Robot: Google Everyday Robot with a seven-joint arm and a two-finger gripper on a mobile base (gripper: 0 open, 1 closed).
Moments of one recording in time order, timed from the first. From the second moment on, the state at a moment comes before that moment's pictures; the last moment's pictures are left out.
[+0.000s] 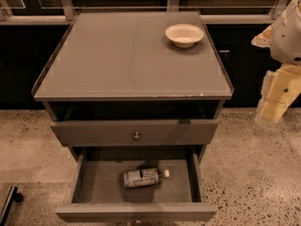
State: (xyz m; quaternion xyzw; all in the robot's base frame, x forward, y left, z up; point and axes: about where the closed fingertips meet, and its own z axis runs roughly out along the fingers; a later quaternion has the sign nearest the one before) arm 0.438 -0.217 0.977 -0.60 0.78 -0.03 0.16
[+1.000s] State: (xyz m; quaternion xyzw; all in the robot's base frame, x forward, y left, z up) arm 0.457 -0.230 0.911 -0.59 0.78 0.02 0.21
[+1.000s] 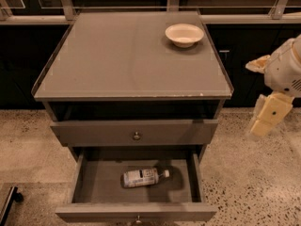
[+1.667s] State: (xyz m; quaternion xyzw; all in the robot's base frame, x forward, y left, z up) arm 0.473 -0.248 0.829 -0.55 0.80 0.05 0.23
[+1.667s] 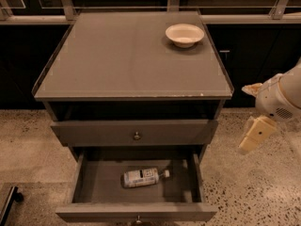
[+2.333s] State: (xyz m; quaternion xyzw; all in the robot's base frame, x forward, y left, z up) arm 0.467 -0.245 0.817 -0.54 0.80 0.07 0.24
